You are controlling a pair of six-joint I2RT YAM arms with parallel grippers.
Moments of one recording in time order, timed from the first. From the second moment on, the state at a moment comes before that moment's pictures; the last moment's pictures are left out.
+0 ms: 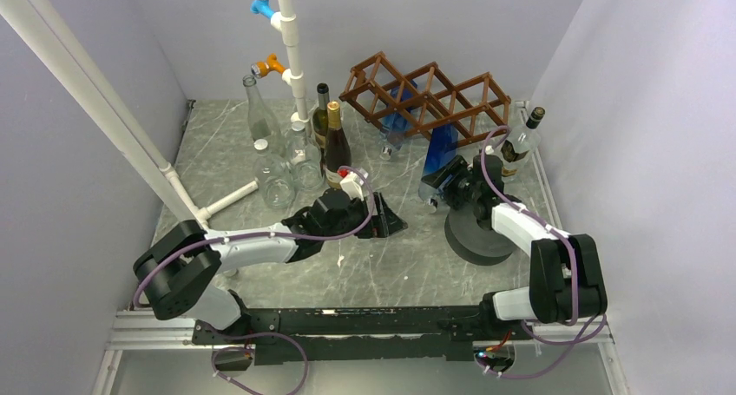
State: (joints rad) left arm -0.92 1.46 0.69 0.43 0.13 -0.92; right arm 0.13 1.36 0.64 0.10 -0.30 0.91
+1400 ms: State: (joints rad) left arm -0.93 1.64 0.72 0.55 0.16 -0.72; right arm 0.31 1.35 0.55 0.12 -0.38 0.98
